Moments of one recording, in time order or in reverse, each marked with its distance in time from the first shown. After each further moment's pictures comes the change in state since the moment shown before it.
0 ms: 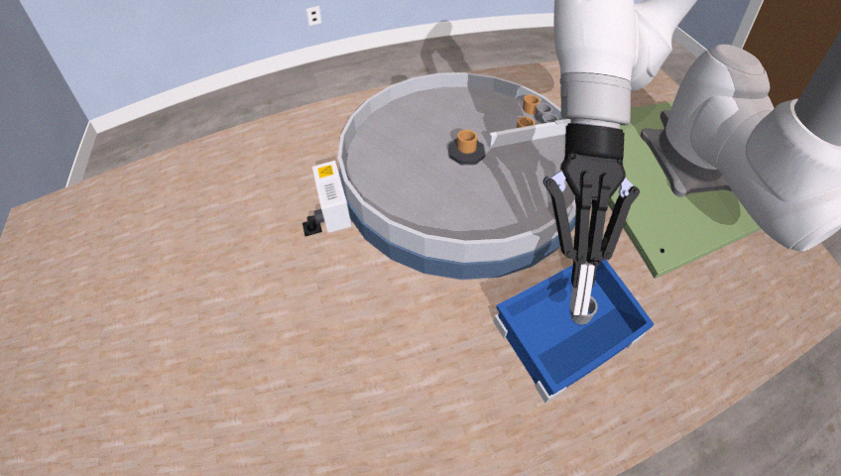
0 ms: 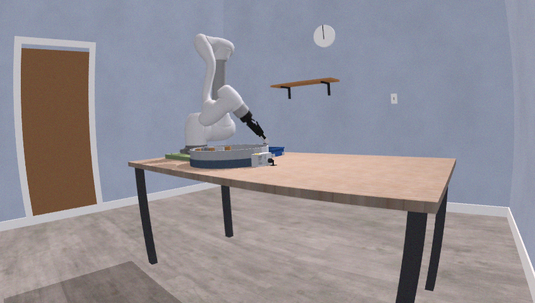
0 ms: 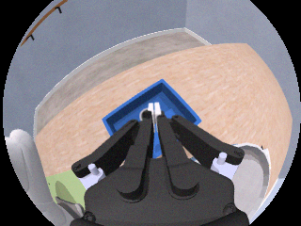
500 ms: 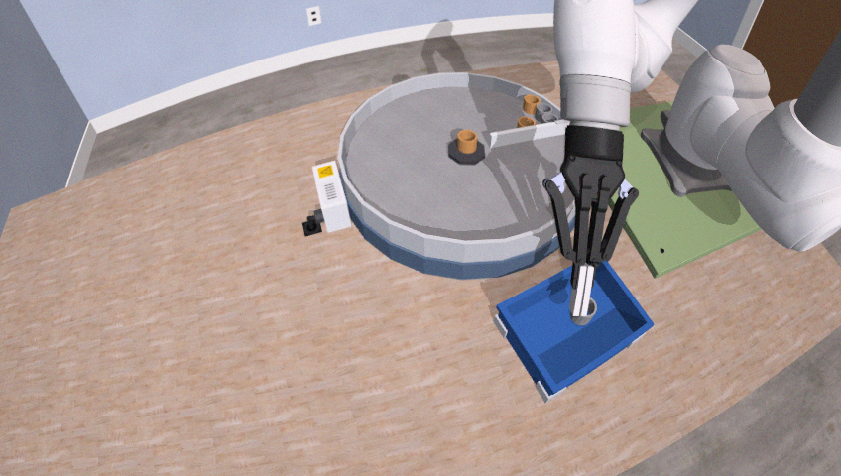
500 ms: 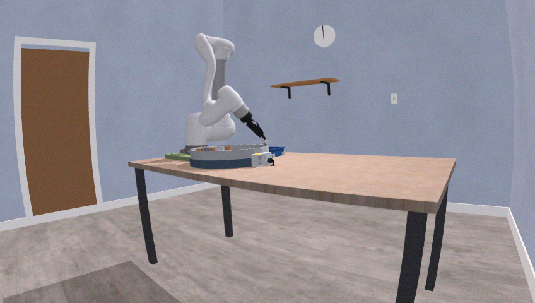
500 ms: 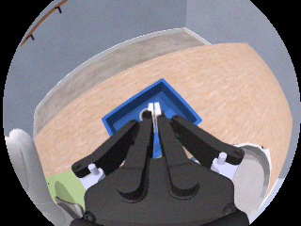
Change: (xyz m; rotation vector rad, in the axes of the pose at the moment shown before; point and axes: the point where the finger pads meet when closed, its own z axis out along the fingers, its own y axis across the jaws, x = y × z) arm -0.002 0.000 0.002 0.000 0.000 0.000
